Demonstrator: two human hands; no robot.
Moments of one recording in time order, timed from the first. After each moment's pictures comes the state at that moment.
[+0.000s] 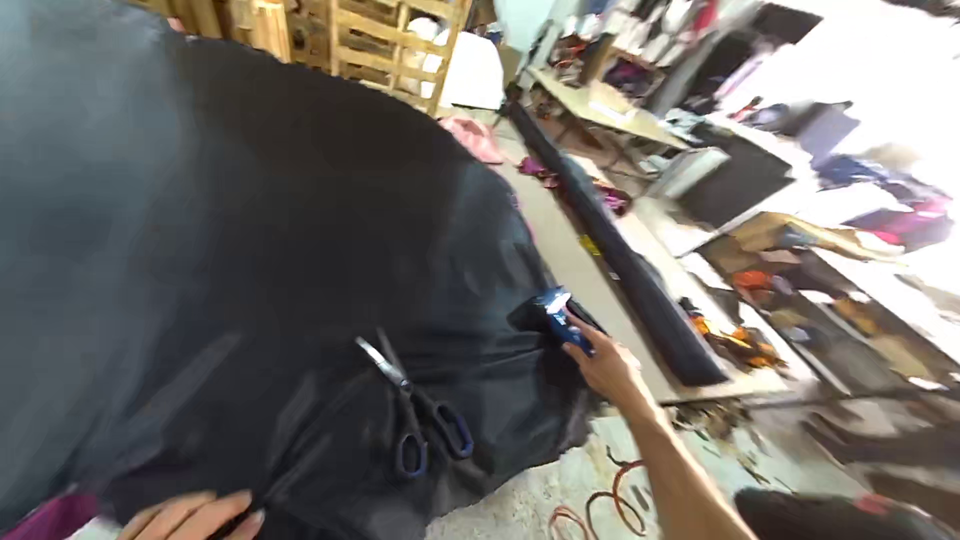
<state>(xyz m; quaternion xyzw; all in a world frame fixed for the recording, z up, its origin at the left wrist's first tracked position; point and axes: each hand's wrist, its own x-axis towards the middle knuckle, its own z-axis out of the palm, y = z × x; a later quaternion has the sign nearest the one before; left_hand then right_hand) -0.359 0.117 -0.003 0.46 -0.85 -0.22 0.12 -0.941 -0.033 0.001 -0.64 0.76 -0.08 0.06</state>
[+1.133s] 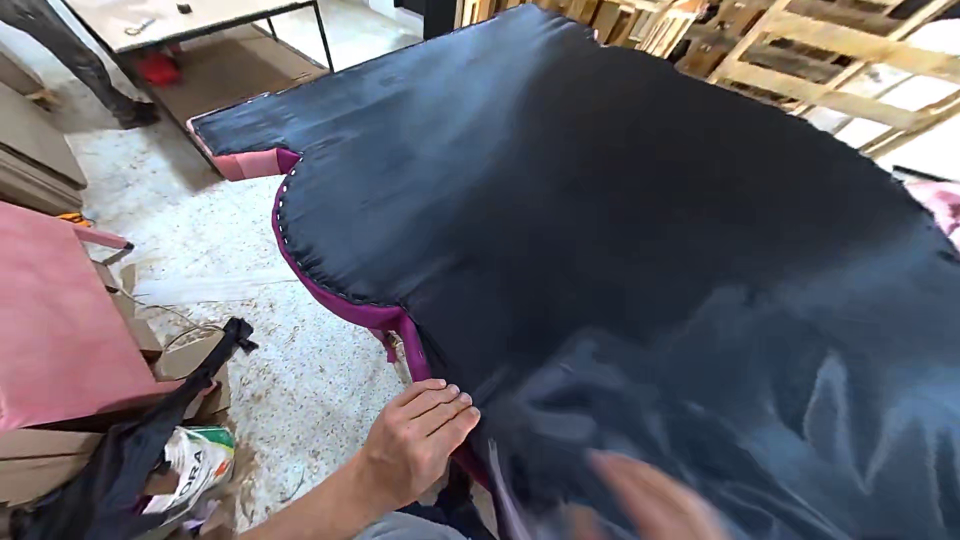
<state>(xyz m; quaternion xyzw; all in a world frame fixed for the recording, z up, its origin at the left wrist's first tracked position) -0.412 0.153 -0.079 0.62 -0.68 0.13 0.38 -0.661 0.045 0.039 -0.90 0.33 -0.21 0.21</state>
